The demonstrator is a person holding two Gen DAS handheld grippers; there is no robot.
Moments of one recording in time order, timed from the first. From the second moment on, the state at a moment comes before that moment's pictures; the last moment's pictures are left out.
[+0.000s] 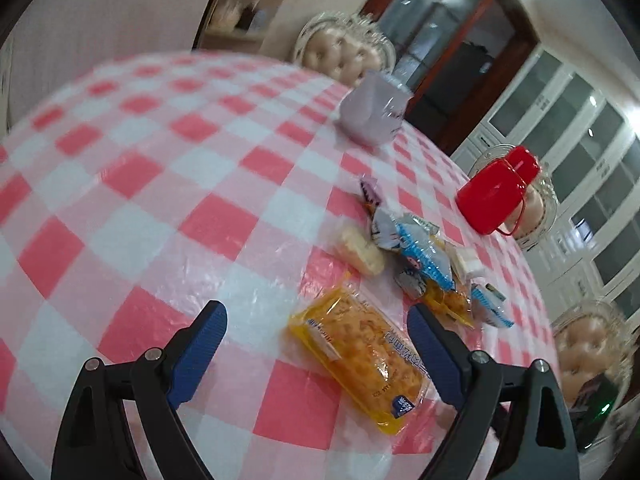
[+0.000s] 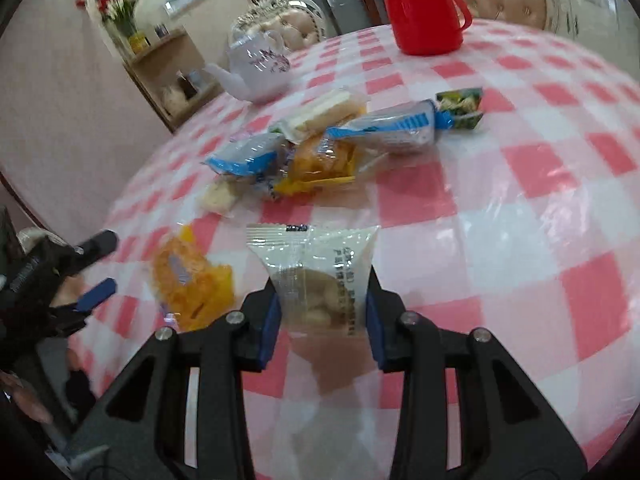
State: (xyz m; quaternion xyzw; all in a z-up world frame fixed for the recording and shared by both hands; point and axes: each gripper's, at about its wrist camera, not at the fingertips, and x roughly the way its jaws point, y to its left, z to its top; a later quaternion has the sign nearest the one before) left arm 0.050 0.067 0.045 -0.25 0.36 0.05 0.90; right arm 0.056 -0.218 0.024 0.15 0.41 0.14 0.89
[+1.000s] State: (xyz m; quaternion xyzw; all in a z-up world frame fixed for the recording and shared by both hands) left arm 0.063 0.001 0.001 -0.05 0.46 0.02 0.89; right arm 0.023 -0.185 0.037 0.07 0.43 0.17 0.89
